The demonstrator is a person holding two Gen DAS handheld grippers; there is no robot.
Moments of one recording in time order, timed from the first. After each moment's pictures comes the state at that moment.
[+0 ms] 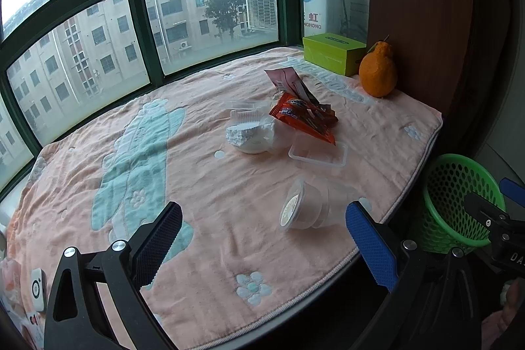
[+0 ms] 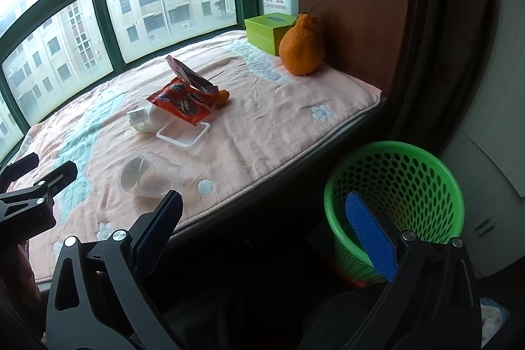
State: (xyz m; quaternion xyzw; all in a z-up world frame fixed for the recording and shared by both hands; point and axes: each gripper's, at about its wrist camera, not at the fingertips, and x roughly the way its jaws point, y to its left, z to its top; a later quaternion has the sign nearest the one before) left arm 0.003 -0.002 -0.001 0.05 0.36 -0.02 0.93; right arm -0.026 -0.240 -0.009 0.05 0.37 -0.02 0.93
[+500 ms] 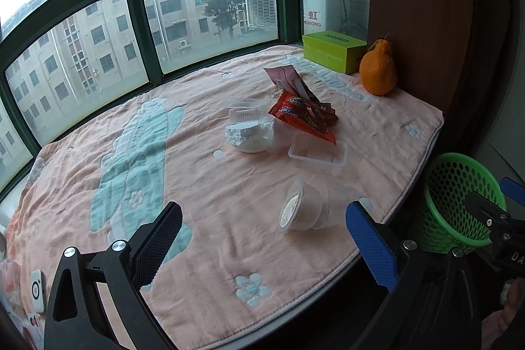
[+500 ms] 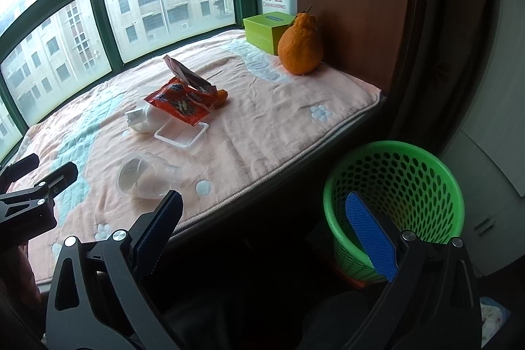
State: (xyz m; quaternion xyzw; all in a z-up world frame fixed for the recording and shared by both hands) left arm 0.004 -0.003 -0.003 0.05 0.36 -0.02 0.93; right arm -0.023 -0.243 -0.011 0.05 0.37 -0.02 0.93
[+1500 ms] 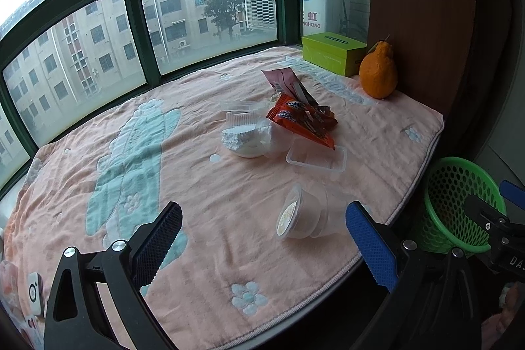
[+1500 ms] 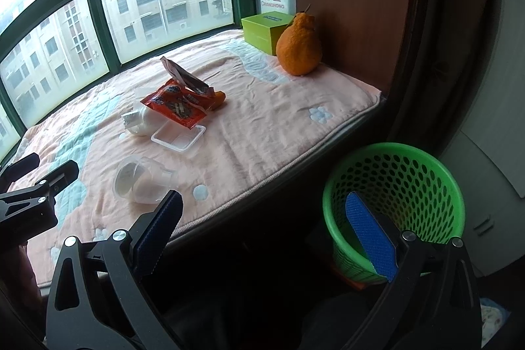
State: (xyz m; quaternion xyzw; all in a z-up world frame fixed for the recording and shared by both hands) left arm 0.014 -0.008 -0.004 0.05 0.36 -0.02 0.93; right arm -0.014 -0.243 -0.012 0.05 0.37 -0.02 0.93
